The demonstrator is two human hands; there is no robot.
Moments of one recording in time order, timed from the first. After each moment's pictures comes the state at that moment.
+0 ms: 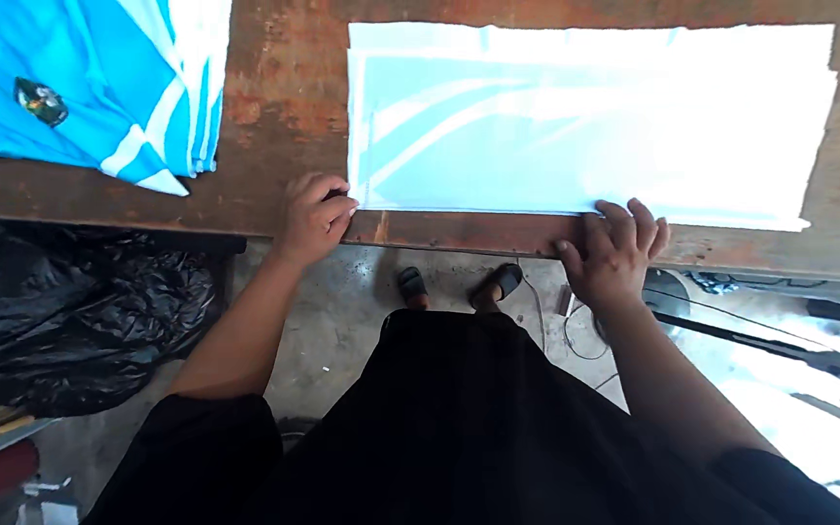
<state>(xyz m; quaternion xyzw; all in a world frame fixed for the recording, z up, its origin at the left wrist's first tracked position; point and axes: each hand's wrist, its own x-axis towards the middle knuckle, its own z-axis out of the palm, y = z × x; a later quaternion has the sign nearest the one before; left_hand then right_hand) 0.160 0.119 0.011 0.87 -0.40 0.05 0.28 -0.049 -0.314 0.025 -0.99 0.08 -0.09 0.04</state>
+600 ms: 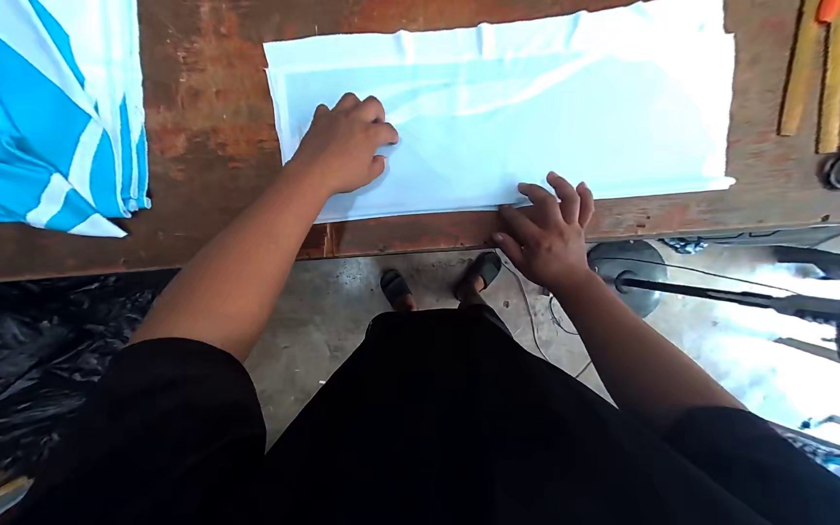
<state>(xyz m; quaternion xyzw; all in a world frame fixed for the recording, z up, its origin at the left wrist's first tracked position) 0.228 -0.056 0.075 0.86 -0.48 -0.16 0.07 -0.039 -0.317 0.027 -0.99 -0.02 -0.12 0.06</state>
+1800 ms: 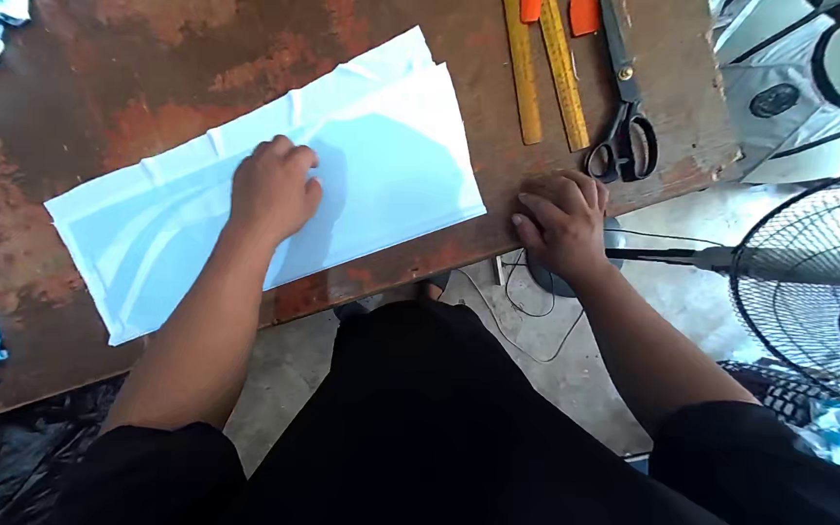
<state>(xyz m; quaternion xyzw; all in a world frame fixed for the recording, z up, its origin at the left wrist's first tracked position) 0.140 -0.351 0.119 0.89 -0.41 -0.18 0.04 -0.166 -0.642 0.037 -0.97 0.10 -0.16 0.13</state>
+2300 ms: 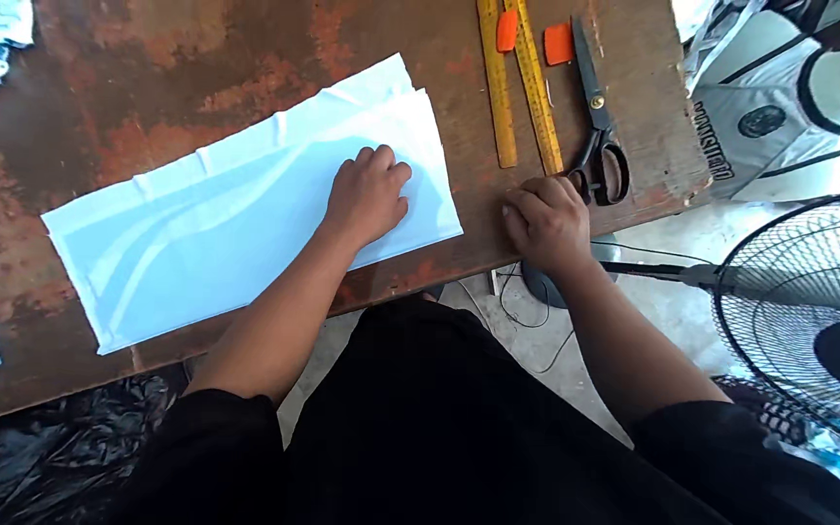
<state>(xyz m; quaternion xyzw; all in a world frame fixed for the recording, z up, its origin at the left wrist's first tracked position) 0.080 -0.465 0.092 0.85 -0.50 -0.17 0.05 -0.140 -0.668 0.047 -0.97 0.11 -0.18 0.14</state>
